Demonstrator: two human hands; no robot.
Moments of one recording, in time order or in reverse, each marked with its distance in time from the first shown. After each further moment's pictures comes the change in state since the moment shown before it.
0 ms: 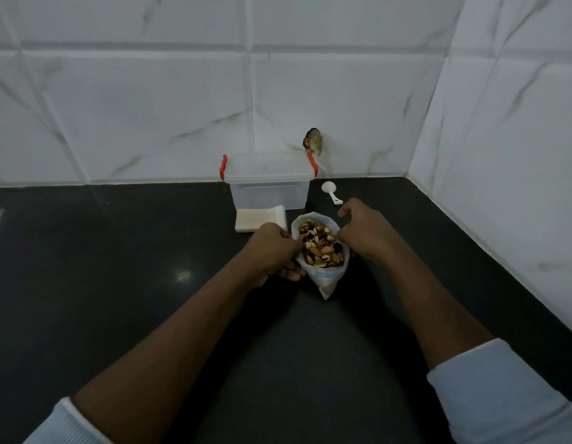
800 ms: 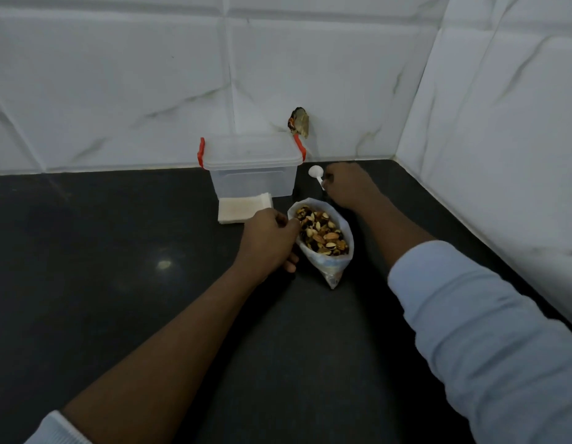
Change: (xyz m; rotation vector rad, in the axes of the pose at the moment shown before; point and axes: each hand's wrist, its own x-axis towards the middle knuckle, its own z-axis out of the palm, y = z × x) left_hand 0.022 -0.012 0.015 0.109 0.184 0.235; right_hand 0.105 0.008 0.004 -0.431 0.175 -0.165
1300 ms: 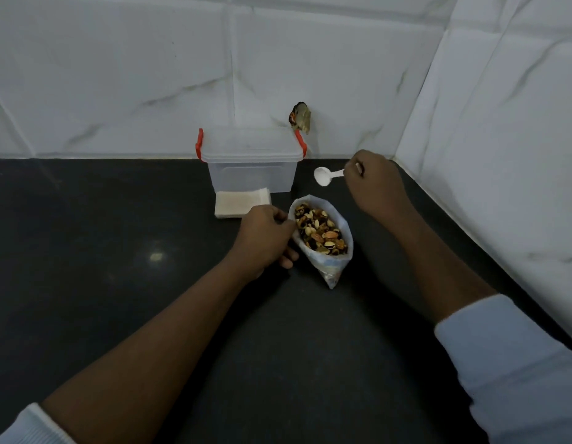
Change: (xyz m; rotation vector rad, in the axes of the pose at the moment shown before) left_hand 0.006 -0.004 -0.001 -0.114 -0.060 -0.049; right_hand -0.052 0.007 -0.035 0.287 0.280 -0.040
